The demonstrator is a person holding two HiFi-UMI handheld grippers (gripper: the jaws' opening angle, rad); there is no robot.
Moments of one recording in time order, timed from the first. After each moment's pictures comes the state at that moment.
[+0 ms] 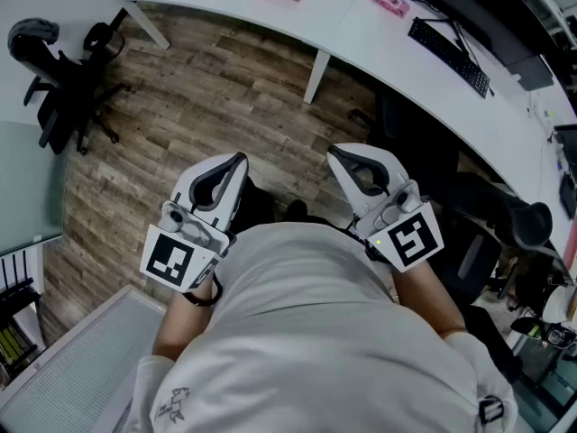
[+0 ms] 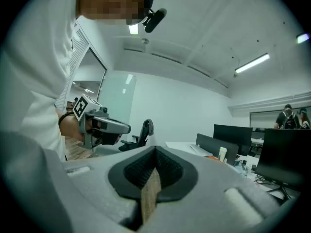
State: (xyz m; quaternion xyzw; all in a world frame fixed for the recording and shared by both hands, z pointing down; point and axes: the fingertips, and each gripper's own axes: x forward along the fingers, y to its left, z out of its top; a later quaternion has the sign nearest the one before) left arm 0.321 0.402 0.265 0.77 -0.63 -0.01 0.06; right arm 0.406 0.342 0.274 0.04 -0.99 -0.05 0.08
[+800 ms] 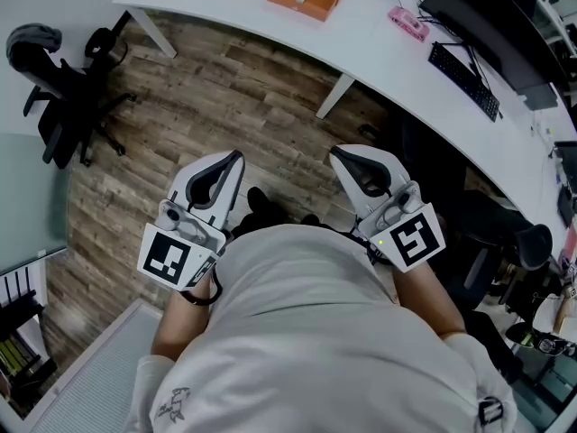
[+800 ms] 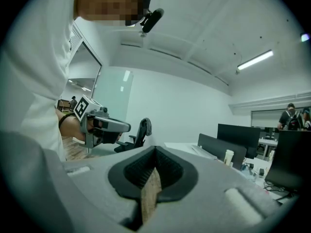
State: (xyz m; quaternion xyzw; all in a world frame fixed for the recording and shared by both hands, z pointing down) left arm 0.166 0.381 0.259 0.77 -0.63 -0.02 0.06; right arm 0.261 0.319 0.270 0.05 -0.99 -0.05 0.09
